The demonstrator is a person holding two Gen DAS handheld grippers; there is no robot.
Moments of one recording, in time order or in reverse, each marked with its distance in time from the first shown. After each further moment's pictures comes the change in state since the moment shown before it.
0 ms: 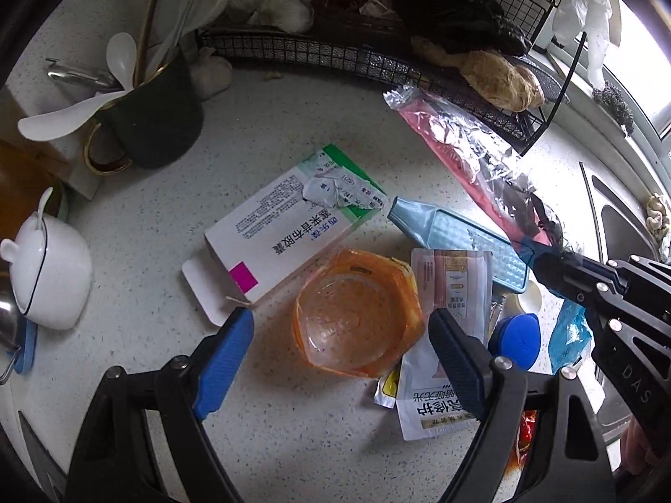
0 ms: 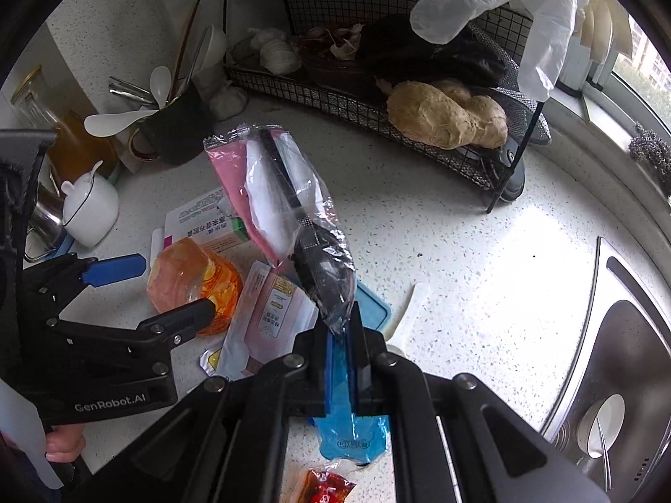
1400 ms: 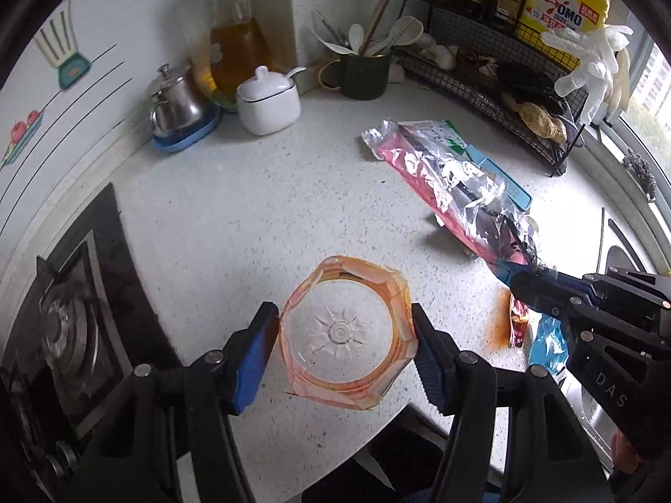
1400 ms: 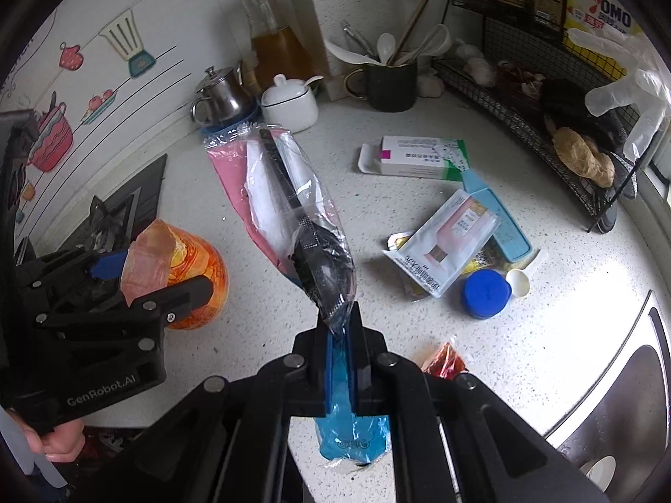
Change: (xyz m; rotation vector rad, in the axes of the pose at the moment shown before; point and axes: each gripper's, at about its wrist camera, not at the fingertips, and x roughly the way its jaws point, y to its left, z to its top) left arm -0.147 -0.021 -0.212 -0.454 -0.152 0.269; right arm -0.087 0.073 -0.105 -0.466 0.001 0.309
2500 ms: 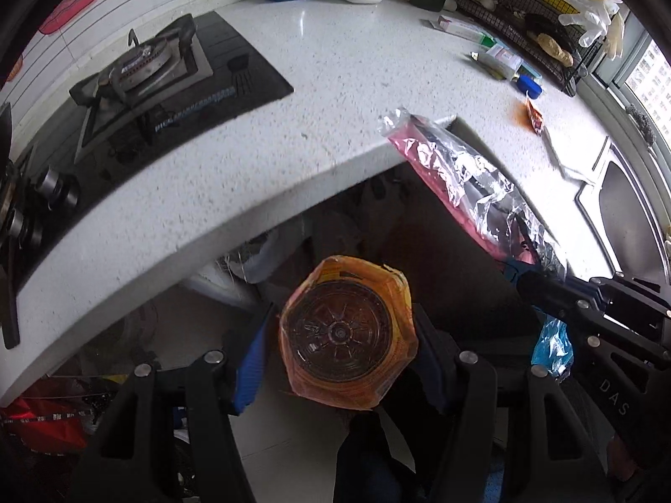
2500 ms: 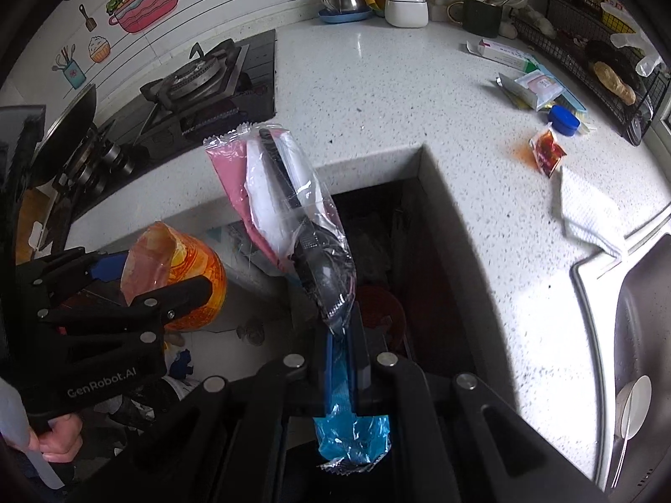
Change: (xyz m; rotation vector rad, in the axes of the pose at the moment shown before) left arm -0.051 0.026 -0.272 -0.210 0.117 0.030; right arm -0.020 0.094 -0.205 -0.136 0.115 0.051
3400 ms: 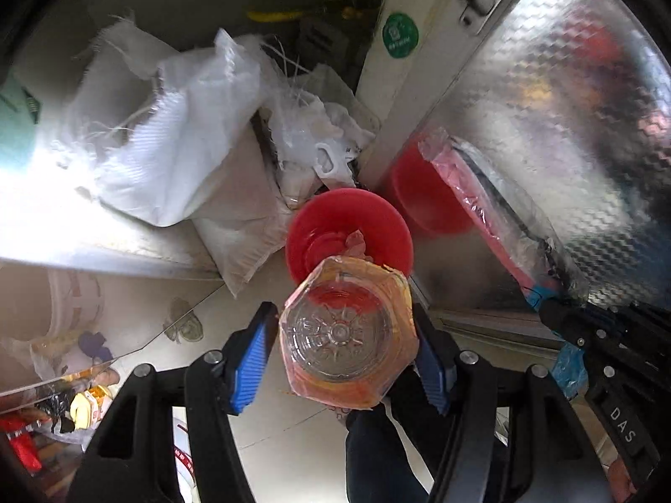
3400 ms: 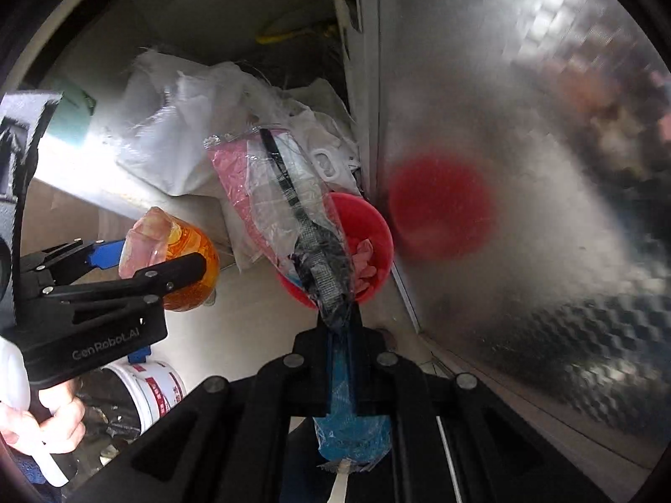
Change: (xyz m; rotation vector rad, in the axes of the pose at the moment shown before) left arm 0.278 0.005 -0.051 0.028 0.195 -0.081; right arm 0.241 -0.062 -0.082 0.143 0.206 -0.080
